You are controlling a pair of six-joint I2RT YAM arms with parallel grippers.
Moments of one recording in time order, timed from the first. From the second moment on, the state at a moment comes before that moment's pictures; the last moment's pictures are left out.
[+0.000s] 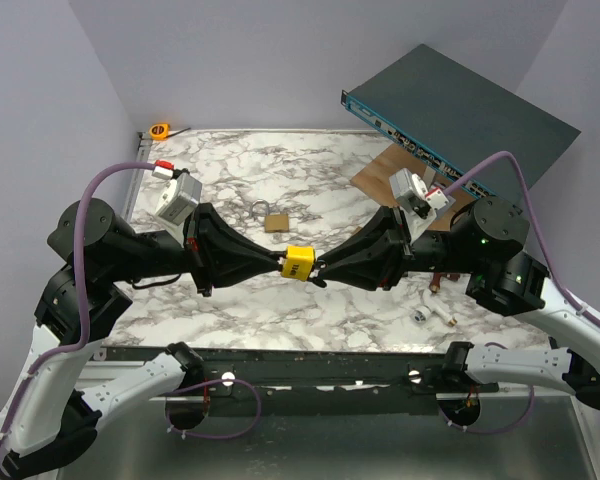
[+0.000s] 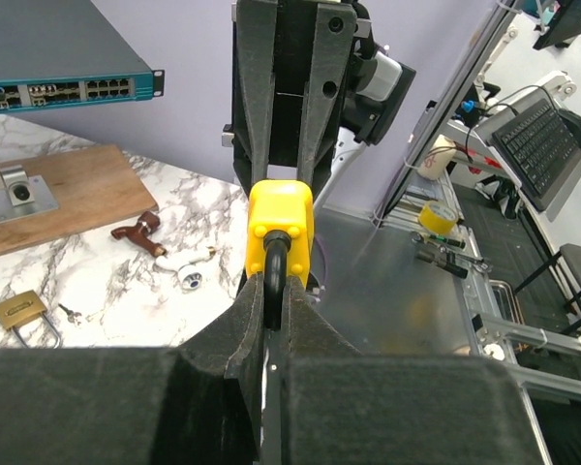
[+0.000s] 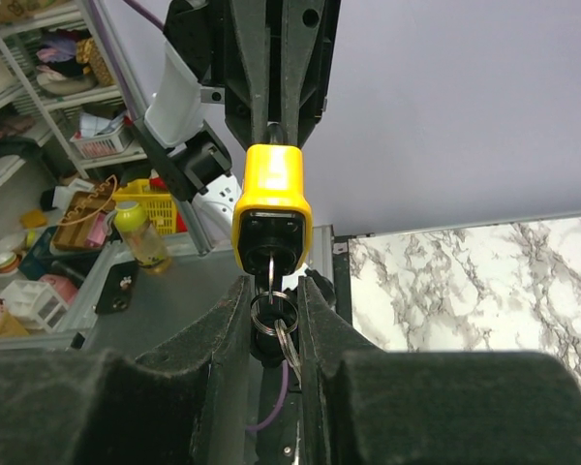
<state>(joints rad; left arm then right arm) -0.70 0.83 1.50 -0.55 0.78 -0.38 1.07 0.98 1.32 -0.15 -0.51 0.24</state>
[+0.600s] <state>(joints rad) -0.60 0.84 1.51 -0.56 0.86 -0.38 1.07 0.95 1.31 -0.18 -0.49 0.23</state>
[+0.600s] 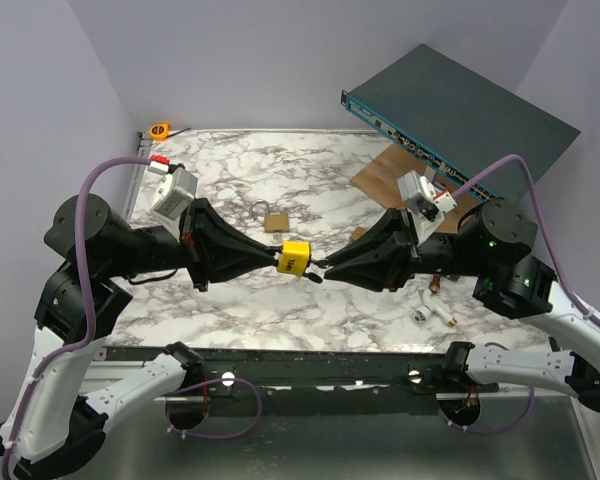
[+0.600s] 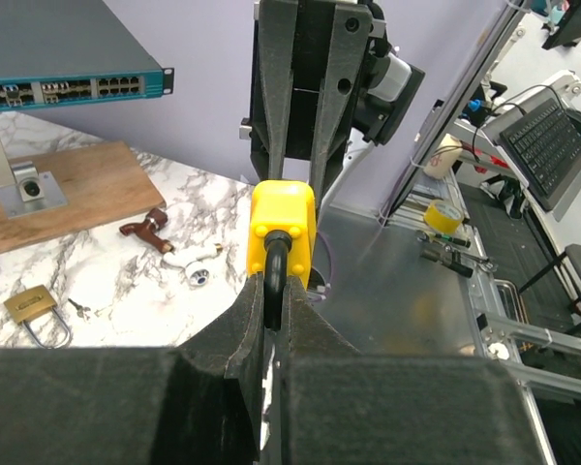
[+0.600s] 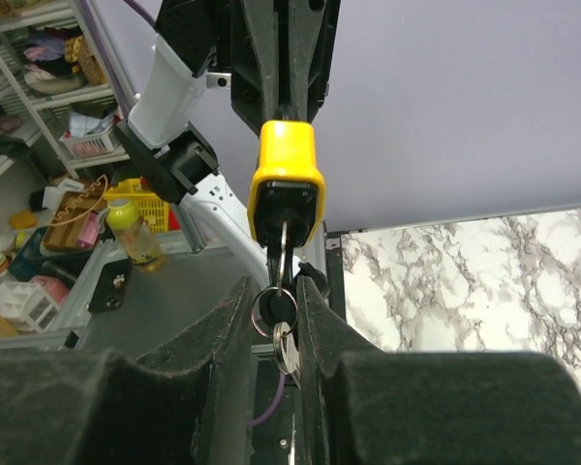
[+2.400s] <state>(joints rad) -0.52 1.35 0.63 0.07 0.51 -0.82 0.94 1.44 0.91 -0.33 0.28 0.56</state>
